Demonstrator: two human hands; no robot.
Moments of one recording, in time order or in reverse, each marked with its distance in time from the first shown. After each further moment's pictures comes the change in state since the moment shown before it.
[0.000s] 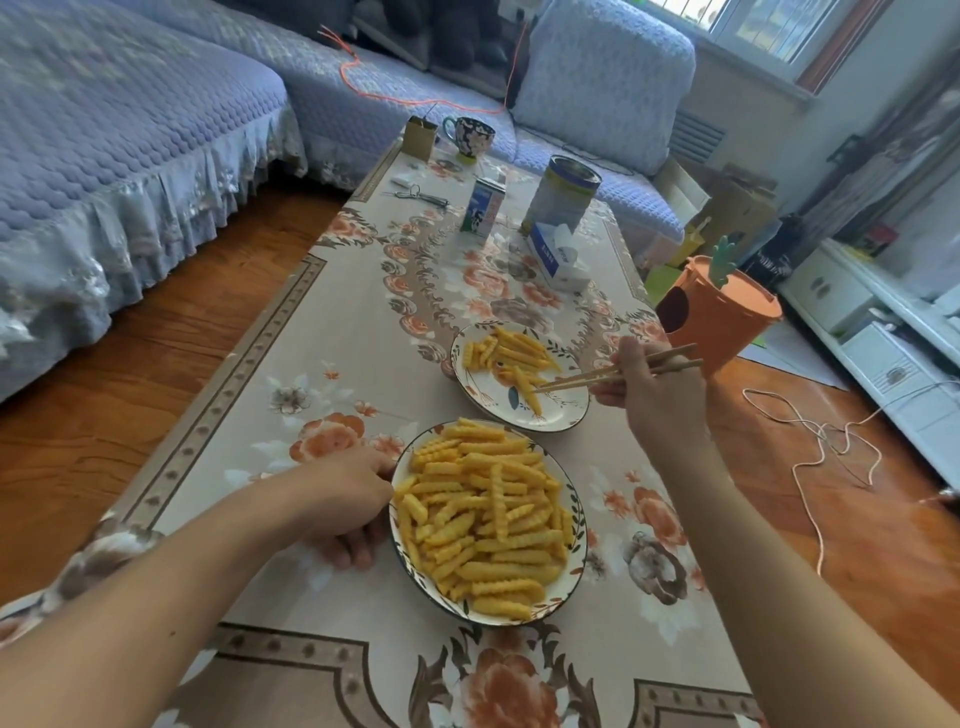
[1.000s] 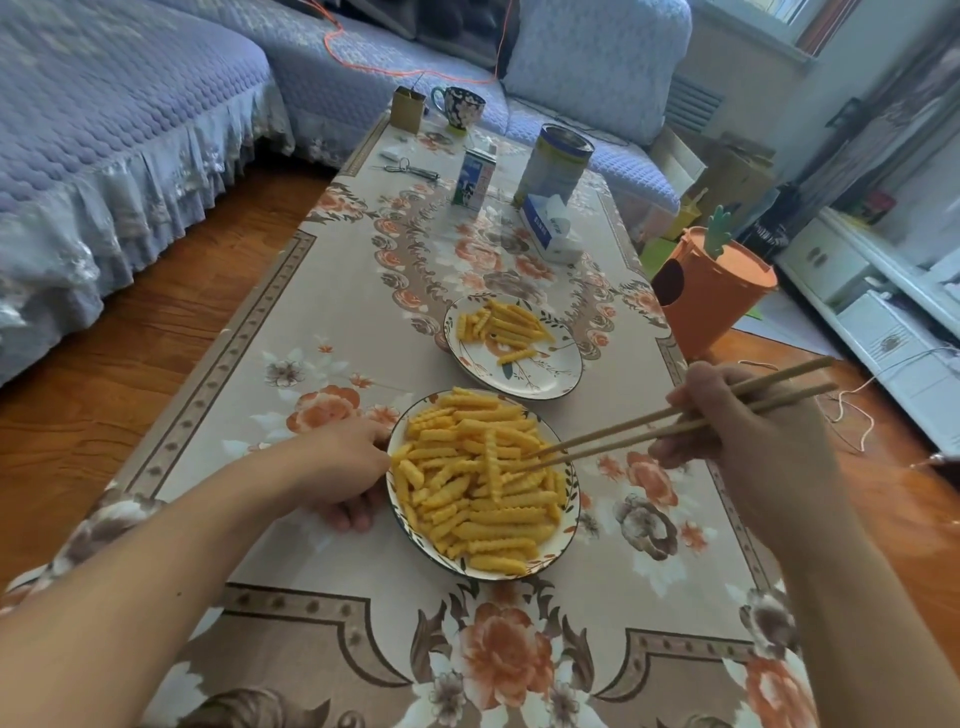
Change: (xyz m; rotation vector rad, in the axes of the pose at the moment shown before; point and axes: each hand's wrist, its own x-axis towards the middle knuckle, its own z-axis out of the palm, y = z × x) left_hand -0.002 0.000 0.004 0.032 0.036 0.012; right_hand -0.099 -0.066 -0.078 0.015 -0.210 0.030
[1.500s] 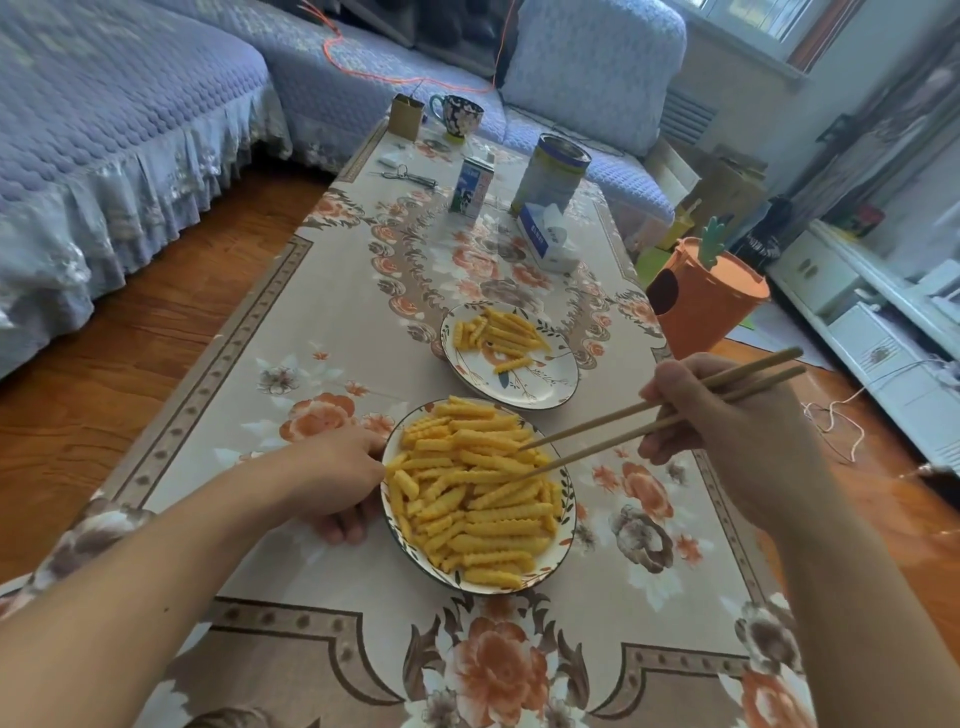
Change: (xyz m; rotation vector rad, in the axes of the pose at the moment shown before) left_hand 0.003 -0.002 -0.001 -0.007 -0.023 -0.007; right_hand 0.019 -0.008 0.005 -0.115 -0.081 -0.029
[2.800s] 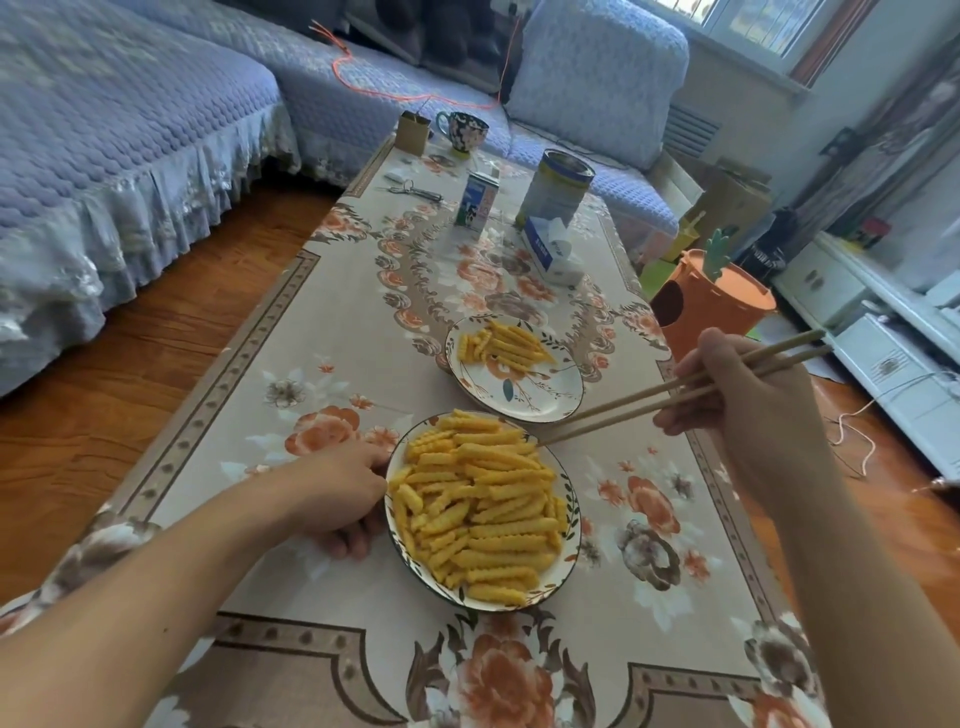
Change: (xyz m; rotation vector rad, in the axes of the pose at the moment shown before) left_hand -0.006 0.002 0.000 -0.013 0.006 0.010; right_hand 0.034 0.017 -0.012 0.156 0.090 -0.024
